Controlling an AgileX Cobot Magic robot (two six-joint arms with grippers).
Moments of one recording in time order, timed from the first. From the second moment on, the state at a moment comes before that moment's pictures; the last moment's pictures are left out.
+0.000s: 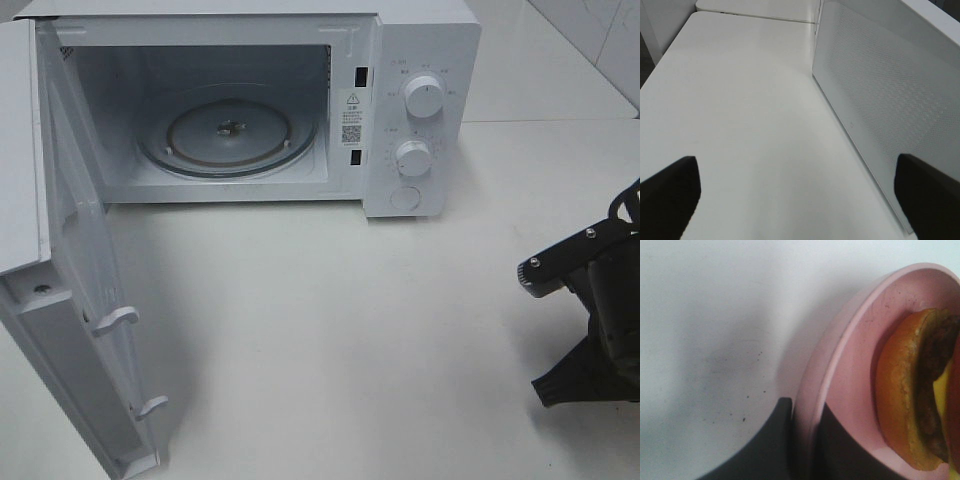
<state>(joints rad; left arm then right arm) 0.04 -0.01 -0.52 -0.06 1.09 -0.02 0.66 1.64 -0.47 -1.02 0.75 1.28</state>
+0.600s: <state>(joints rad) 0.04 -0.01 -0.52 -0.06 1.09 -0.02 0.64 1.78 -0.48 -1.20 0.67 1.45</state>
